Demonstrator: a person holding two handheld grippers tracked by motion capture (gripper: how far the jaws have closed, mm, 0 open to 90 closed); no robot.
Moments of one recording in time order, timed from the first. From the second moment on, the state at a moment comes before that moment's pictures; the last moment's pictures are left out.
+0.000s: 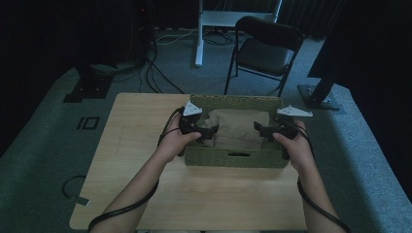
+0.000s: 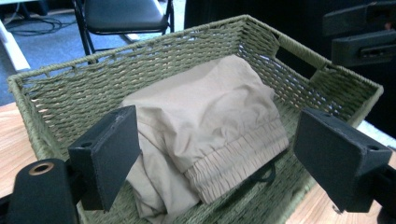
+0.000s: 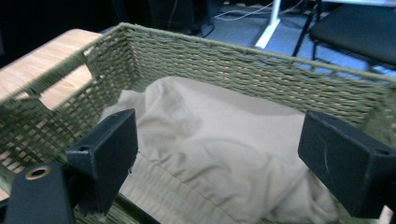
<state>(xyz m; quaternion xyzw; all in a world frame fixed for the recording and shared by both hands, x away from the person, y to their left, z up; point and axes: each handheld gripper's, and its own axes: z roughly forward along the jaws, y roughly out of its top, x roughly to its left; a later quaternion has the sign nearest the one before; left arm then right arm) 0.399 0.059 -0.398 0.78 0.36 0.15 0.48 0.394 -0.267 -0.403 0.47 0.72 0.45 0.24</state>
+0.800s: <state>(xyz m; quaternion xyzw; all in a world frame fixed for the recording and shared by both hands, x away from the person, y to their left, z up) 0.334 0.061 -0.417 0.80 0.33 0.16 0.47 0.327 -0.281 -0.424 0.46 0.71 0.46 0.26</state>
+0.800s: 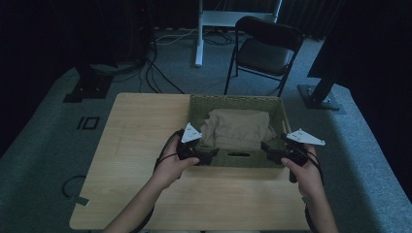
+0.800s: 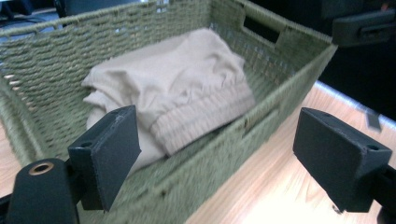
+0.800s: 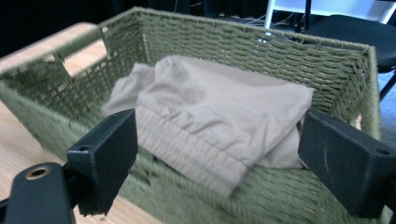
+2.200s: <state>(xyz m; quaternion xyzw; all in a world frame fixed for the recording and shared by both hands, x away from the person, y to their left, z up) 0.291 0.102 -0.518 0.81 0.38 0.15 0.42 0.281 -0.308 -0.523 0.52 0.72 0.39 0.23</state>
